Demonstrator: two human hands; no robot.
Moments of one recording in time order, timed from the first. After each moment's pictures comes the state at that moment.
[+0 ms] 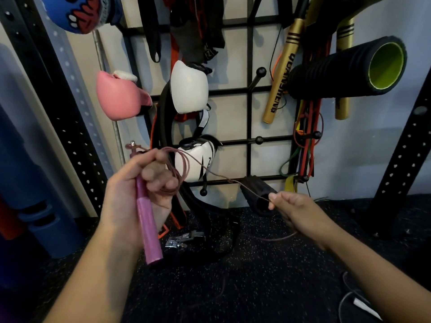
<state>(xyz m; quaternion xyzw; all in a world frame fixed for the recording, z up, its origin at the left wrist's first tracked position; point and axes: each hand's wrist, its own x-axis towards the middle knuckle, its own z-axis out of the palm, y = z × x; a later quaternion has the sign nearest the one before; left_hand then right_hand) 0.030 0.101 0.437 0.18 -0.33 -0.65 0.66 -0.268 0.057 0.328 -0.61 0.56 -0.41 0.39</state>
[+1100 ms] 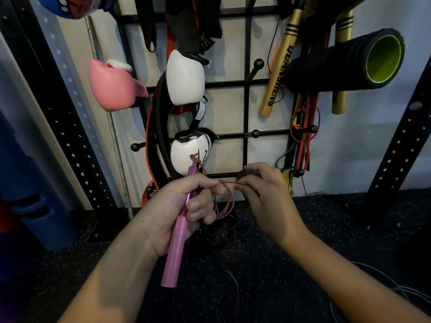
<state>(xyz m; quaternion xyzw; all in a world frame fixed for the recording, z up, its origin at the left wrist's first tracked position) -0.015 0.111 0.421 0.35 -0.46 -0.69 0.44 -0.206 0.065 0.339 -0.74 0.51 -0.44 -0.03</state>
